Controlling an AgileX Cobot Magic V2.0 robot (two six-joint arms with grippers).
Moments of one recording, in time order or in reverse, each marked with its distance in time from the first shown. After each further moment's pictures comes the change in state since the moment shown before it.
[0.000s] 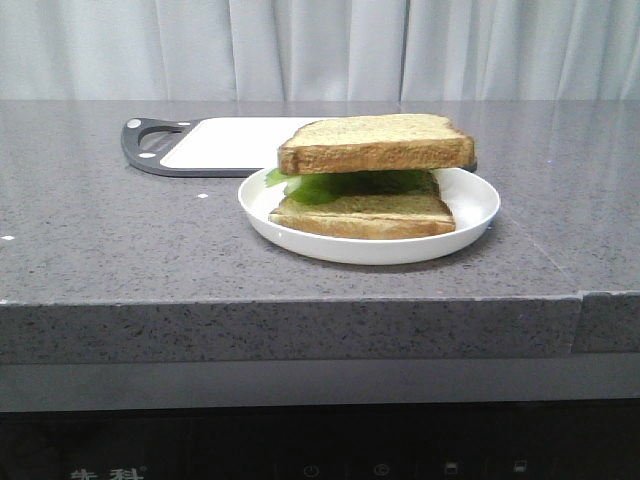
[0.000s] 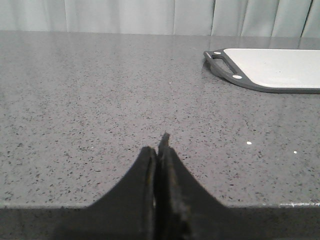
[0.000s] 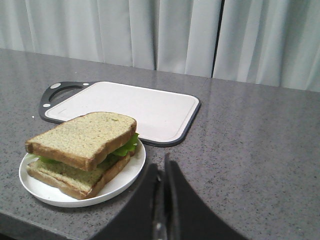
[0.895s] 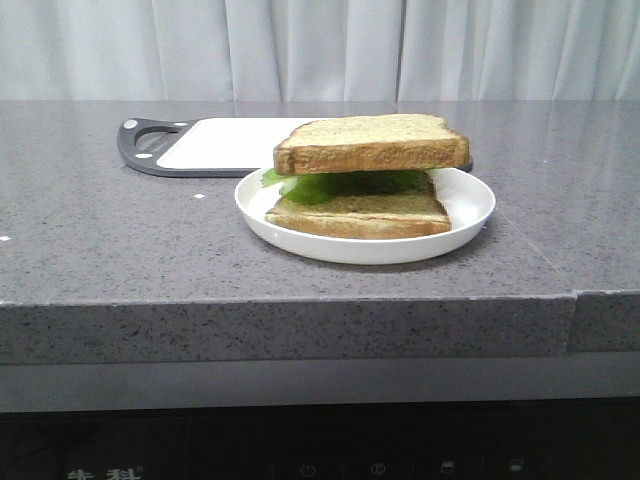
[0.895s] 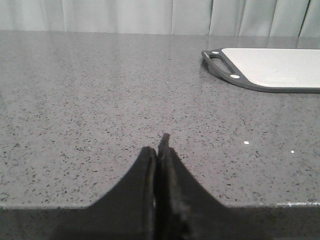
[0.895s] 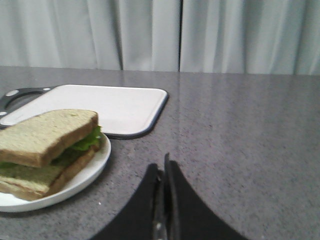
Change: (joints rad) left arm 0.000 0.000 0.000 0.000 0.002 0.000; right arm -0.069 -0.042 0.194 -0.113 -0.189 0.179
